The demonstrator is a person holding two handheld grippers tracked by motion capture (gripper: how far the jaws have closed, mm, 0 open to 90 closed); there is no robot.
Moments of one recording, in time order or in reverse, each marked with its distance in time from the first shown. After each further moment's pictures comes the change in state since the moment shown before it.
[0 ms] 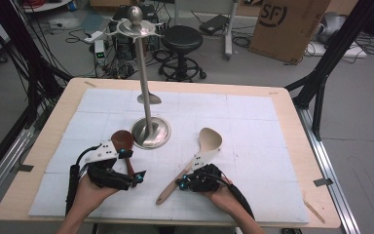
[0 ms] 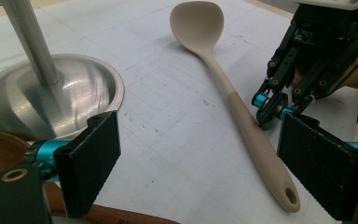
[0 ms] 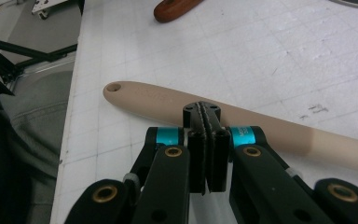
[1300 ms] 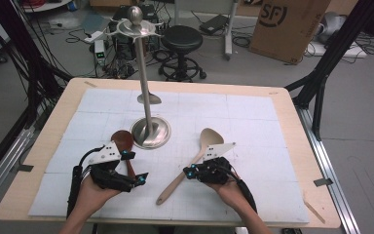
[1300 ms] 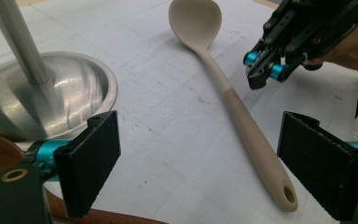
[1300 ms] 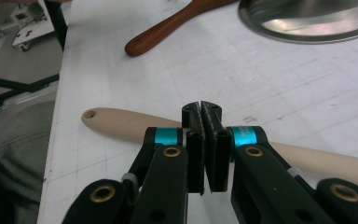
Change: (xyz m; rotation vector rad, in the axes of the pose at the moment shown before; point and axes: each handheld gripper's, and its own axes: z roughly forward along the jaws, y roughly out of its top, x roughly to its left) left arm -0.006 -0.002 0.007 0.013 -0.010 0.012; right arm -0.014 0.001 -0.030 -0.111 -0.086 0.042
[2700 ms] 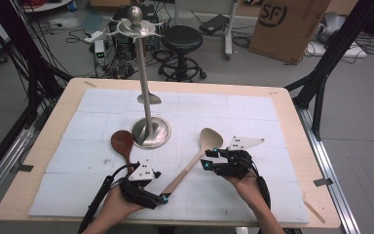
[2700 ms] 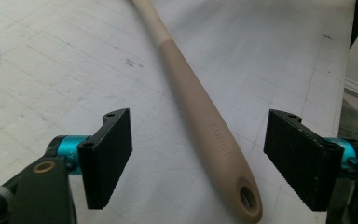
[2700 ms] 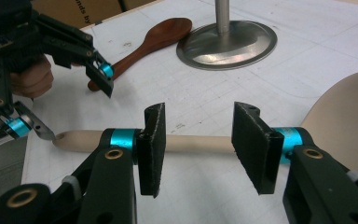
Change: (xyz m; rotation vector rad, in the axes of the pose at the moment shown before) left arm -0.046 -0.017 0.060 0.192 -0.086 0.099; right arm -0.020 -0.007 -0.051 -0.149 -0.135 0.069
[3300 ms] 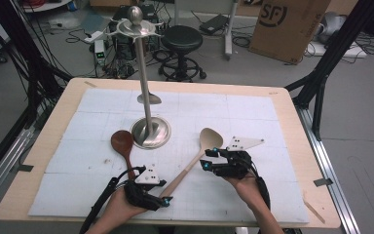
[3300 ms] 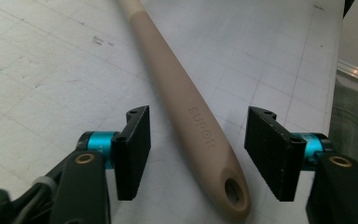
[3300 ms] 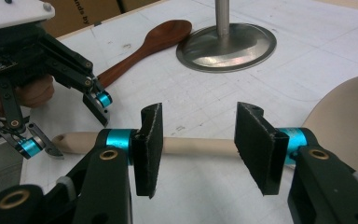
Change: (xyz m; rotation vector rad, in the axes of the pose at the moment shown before) left arm -0.005 -0.004 0.012 0.072 -0.051 0.025; right arm 0.002 0.001 0.001 -0.003 -0.008 -0.010
